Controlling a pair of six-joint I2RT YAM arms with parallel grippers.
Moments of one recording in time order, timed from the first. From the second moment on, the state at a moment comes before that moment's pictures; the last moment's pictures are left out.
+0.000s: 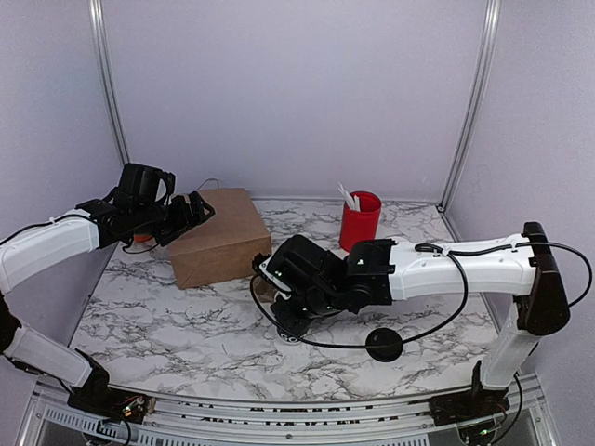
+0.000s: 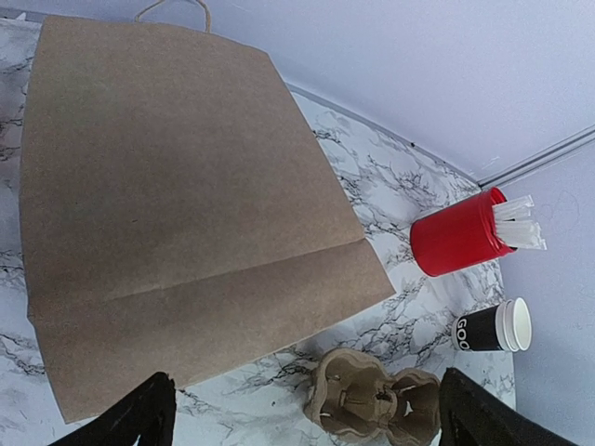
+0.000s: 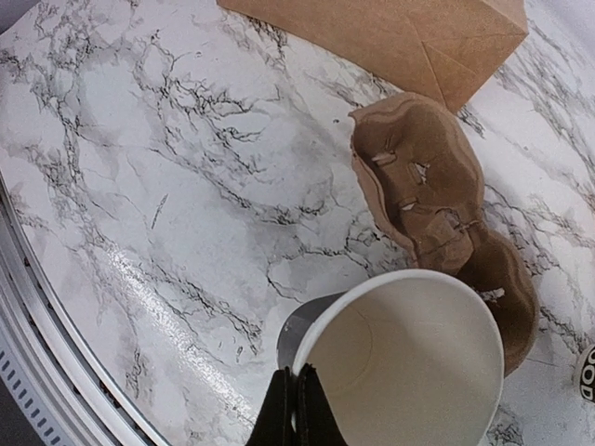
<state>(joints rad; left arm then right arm) -0.44 1.34 1.05 -0.31 0.07 -0.69 1.25 1.73 1.41 -0.64 0.24 0.32</state>
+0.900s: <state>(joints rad) -0.44 1.33 1.05 -0.31 0.04 -0.64 1.29 1.77 1.51 -0.60 0.25 0.35</state>
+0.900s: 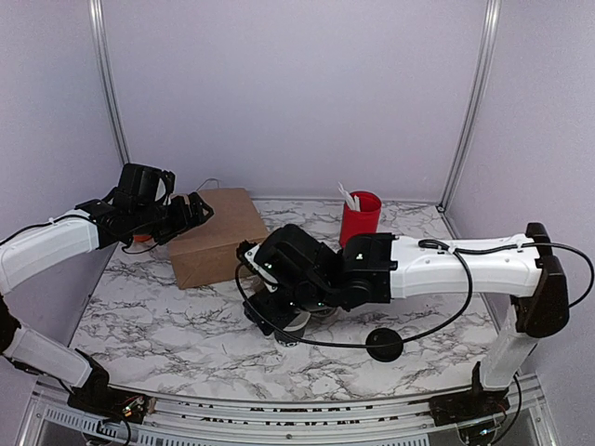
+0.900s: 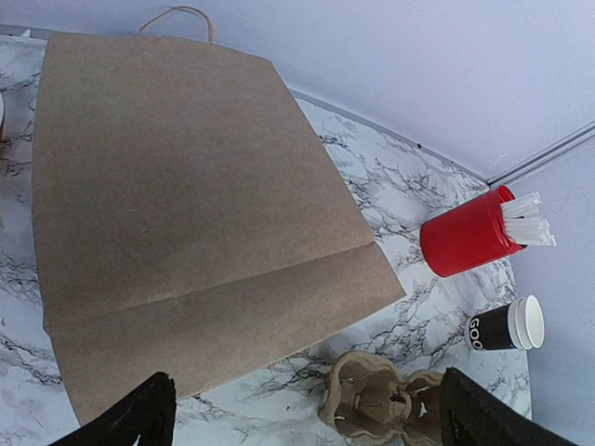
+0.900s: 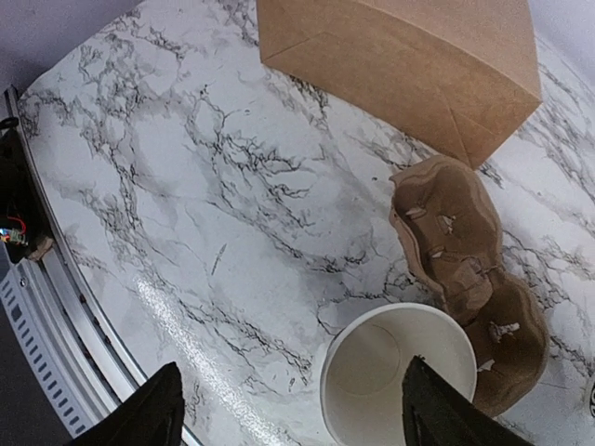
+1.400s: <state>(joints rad) -0.44 1.30 1.05 -0.31 0.02 -0.61 1.09 1.40 1.28 -0.63 0.33 0.42</state>
